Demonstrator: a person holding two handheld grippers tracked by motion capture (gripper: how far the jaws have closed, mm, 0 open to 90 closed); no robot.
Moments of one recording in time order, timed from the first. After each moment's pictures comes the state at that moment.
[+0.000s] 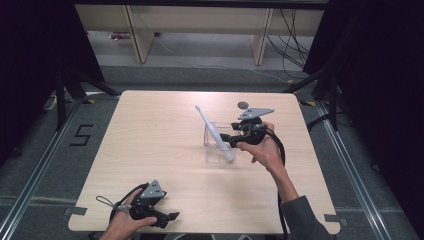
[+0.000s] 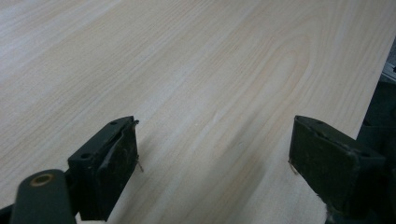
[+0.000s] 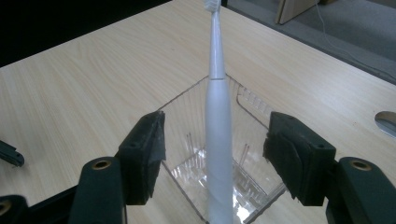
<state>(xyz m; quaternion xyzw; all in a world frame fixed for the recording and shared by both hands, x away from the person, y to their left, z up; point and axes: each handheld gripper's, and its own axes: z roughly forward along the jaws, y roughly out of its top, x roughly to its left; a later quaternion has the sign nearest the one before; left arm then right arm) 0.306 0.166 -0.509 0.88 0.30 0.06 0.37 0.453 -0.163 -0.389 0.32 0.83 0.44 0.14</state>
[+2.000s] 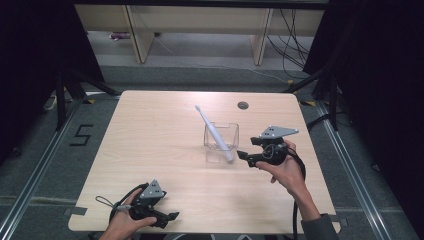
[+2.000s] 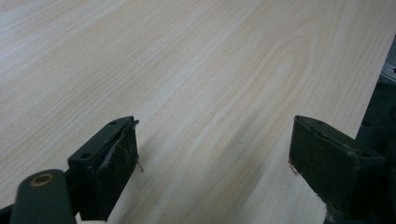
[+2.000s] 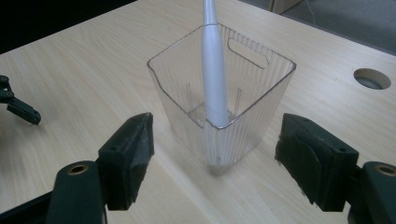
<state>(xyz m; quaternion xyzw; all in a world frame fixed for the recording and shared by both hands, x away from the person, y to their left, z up) 0.305 0.165 -0.509 0.87 0.31 0.06 0.38 0.404 -0.213 -0.403 0.33 0.82 0.44 0.15</state>
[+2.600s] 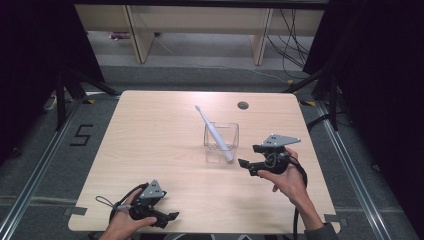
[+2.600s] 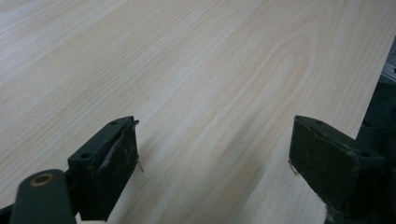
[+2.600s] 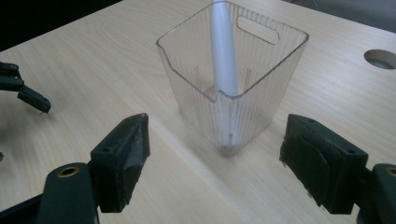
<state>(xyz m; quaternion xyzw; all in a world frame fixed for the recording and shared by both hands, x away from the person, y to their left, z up) 0.306 0.166 -0.508 0.88 0.30 0.07 0.37 0.386 -0.219 -0.416 0.34 0.82 0.44 0.14</state>
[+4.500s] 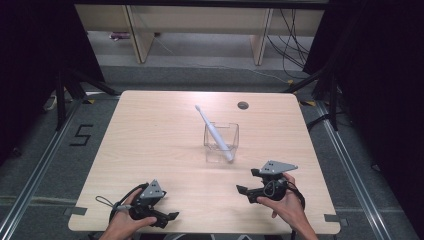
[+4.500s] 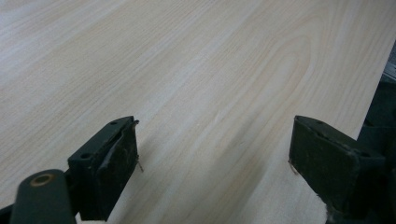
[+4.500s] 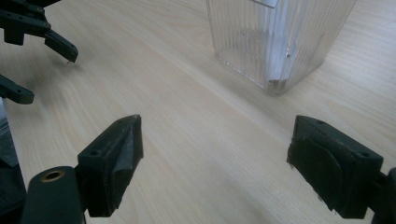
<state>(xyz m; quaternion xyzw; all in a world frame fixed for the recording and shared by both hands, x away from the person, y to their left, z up) 0.305 0.165 -0.508 0.87 0.31 0.06 0.38 0.341 -0.219 -0.466 0.35 0.82 0.44 0.10</state>
